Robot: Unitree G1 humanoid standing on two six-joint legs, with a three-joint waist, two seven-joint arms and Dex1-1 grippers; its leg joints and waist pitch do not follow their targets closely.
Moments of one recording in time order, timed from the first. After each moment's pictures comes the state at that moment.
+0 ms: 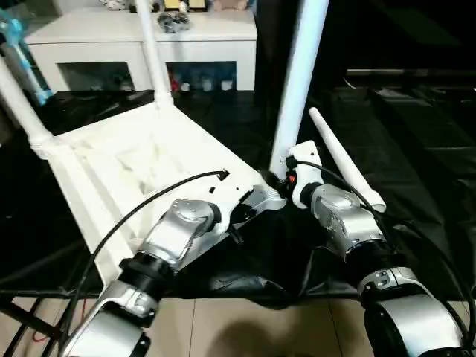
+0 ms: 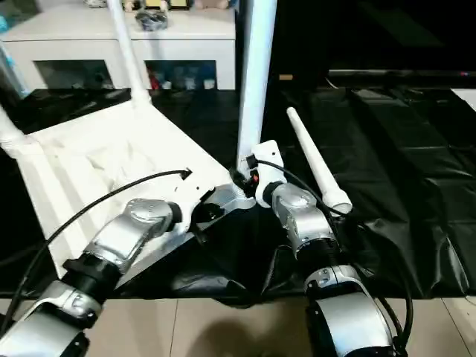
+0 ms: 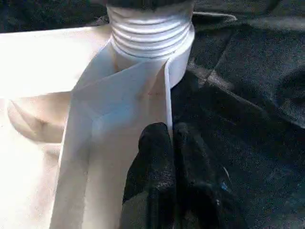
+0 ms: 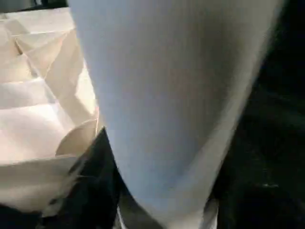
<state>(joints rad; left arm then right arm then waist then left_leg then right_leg) -0.59 0.18 -0.31 0.48 0.03 0.44 -0.67 -0.69 -0.11 0.05 0.83 0.12 0.13 0.49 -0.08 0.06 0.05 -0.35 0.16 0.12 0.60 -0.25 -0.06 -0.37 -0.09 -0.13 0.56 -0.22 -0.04</state>
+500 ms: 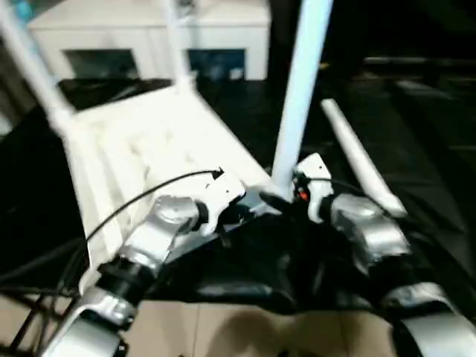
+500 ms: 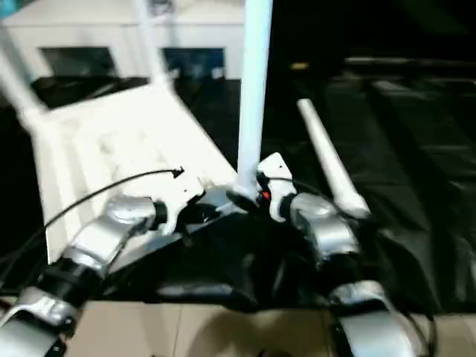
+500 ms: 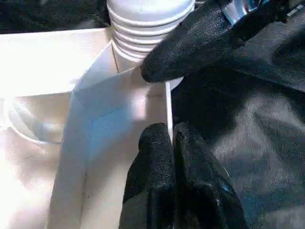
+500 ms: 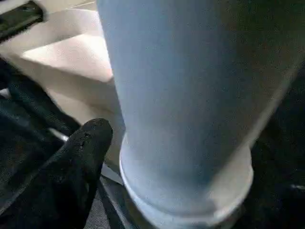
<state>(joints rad) -0.55 0.30 -0.34 0.39 -0.01 0.29 -0.93 -0.57 -0.30 0.16 0.58 0.11 0.18 0.89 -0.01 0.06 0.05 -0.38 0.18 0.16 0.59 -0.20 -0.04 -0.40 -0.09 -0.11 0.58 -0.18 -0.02</state>
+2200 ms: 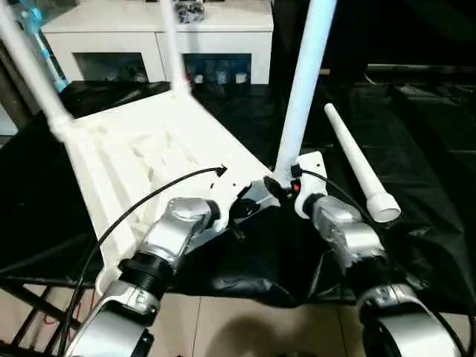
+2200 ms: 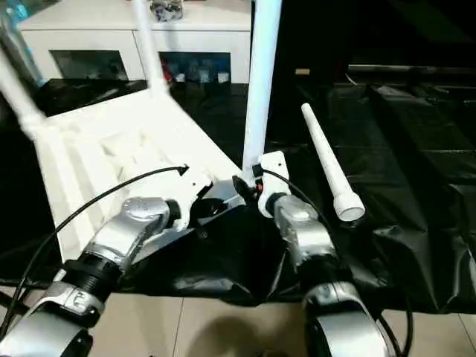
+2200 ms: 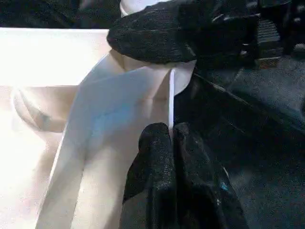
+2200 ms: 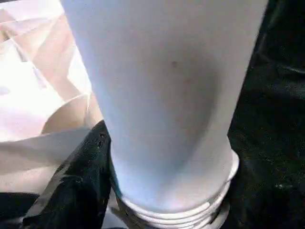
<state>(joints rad) -0.60 0.12 -0.25 0.57 0.03 0.33 -0.69 -0.62 -0.07 0.00 0.77 0.11 0.15 0.37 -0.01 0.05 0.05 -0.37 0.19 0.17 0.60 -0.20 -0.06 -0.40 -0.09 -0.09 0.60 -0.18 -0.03</state>
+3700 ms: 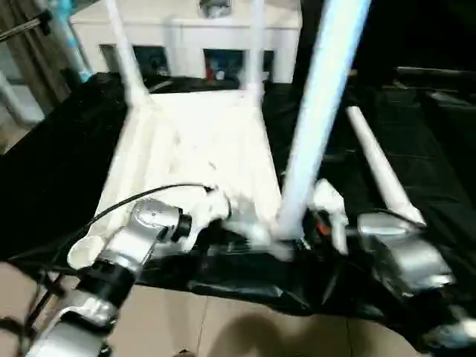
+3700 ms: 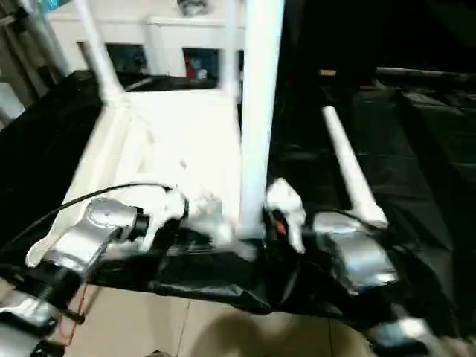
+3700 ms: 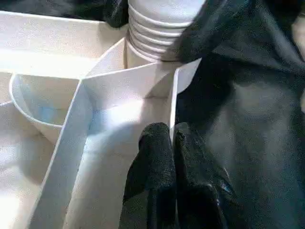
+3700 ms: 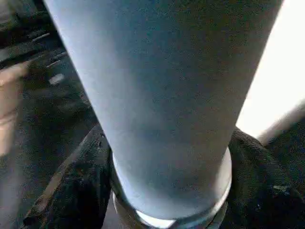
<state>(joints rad) -0.55 0.30 -0.30 0.52 -0.03 0.19 -1.11 -0.42 -0.33 0.16 0.38 0.14 0.26 0.93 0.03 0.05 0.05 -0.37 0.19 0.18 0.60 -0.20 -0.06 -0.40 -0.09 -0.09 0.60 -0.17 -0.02</state>
